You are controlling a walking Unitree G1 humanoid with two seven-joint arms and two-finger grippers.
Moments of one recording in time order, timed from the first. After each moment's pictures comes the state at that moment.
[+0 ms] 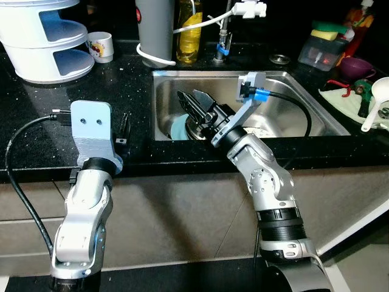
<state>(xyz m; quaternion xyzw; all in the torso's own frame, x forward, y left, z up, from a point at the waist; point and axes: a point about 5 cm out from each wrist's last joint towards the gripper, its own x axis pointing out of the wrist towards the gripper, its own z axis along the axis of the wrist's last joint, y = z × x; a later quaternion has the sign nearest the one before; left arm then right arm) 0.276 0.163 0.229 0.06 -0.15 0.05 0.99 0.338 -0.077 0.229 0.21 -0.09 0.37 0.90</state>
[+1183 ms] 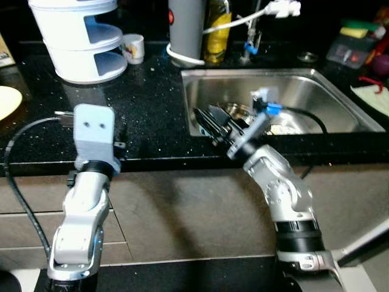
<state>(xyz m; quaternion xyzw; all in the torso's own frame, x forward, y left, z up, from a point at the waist) 0.274 0.165 0.223 0.08 -0.14 0.05 0.99 0.335 -0.106 0.220 0.17 -0.08 0.34 0.92</state>
